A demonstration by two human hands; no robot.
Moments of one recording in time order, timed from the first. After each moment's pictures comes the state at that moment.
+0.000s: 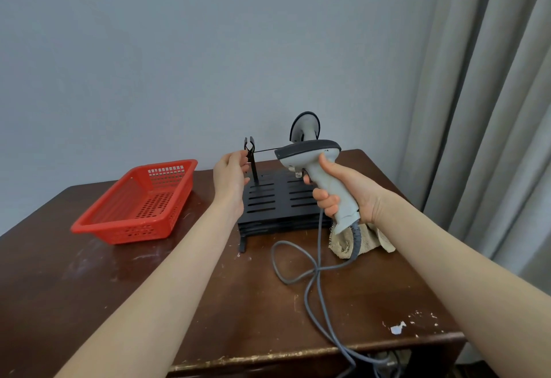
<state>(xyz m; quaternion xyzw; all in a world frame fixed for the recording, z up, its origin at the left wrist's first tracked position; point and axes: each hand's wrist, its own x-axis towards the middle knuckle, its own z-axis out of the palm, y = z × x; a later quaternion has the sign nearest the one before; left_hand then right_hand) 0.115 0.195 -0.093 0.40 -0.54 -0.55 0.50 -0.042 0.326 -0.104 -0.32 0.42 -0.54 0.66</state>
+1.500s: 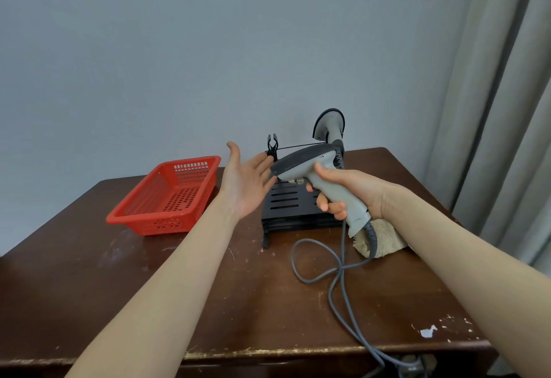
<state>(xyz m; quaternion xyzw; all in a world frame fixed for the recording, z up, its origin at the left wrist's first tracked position) 0.149 0.175 -0.097 0.19 -0.43 -0.82 0.34 -0.021 0.306 -0.099 -0.43 0.48 -0.45 0.62</state>
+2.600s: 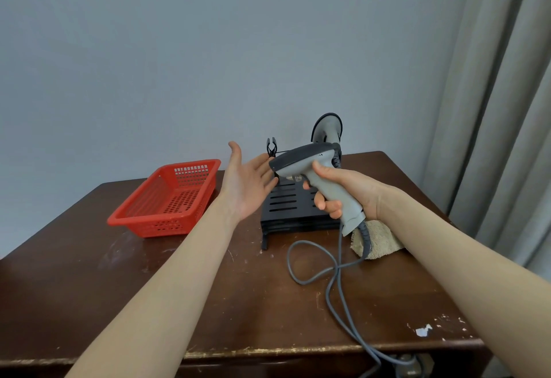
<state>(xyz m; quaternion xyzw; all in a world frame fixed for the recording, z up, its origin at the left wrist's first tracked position) 0.149 0.182 -0.091 0.19 -0.43 -0.82 0.33 -0.018 0.310 -0.095 -0.44 0.47 -0.47 0.60</state>
